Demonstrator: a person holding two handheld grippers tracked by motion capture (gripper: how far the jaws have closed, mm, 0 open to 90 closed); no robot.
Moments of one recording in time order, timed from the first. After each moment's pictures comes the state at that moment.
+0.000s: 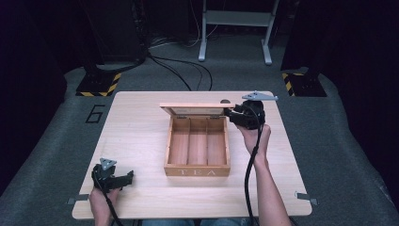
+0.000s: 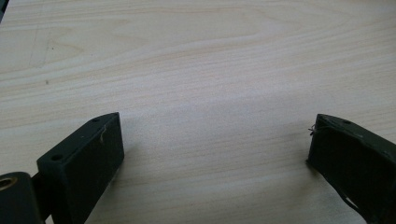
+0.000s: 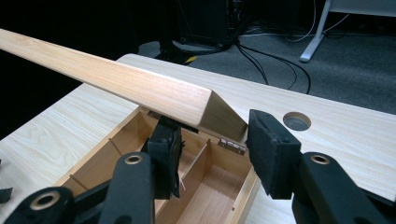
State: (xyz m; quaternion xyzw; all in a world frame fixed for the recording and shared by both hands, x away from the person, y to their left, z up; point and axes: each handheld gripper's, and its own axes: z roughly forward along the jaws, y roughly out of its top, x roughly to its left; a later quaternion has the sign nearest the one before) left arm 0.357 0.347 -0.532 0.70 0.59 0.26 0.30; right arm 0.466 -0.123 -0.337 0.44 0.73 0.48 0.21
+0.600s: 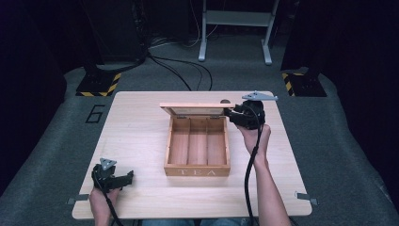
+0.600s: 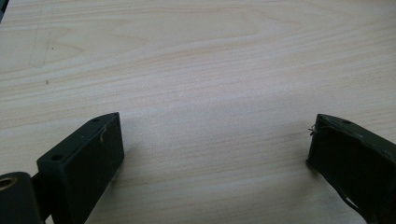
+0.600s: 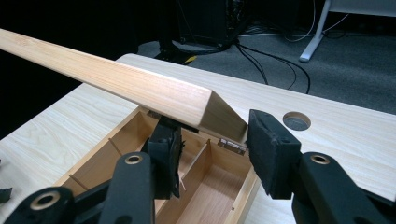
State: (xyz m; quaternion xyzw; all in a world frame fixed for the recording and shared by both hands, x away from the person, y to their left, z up) left arm 0.357 0.347 -0.532 0.70 0.59 0.26 0.30; right arm 0.465 -0.123 -0.337 0.44 0.73 0.48 0.21
